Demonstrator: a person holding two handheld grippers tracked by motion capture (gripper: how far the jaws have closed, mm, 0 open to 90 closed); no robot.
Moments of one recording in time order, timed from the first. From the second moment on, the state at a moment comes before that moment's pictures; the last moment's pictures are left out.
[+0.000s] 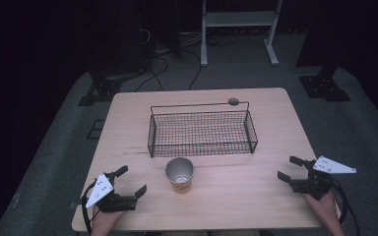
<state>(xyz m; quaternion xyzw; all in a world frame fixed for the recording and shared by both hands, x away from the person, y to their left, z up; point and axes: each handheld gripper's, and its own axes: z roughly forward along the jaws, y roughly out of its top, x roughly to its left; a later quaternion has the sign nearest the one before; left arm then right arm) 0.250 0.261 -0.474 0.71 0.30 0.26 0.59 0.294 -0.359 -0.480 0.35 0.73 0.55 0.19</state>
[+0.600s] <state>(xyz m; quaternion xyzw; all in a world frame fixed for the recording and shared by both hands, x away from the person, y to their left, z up) 0.249 0.242 -0.473 0.73 0.26 0.24 0.59 0.294 -0.357 -0.480 0.35 0.74 0.55 0.19</state>
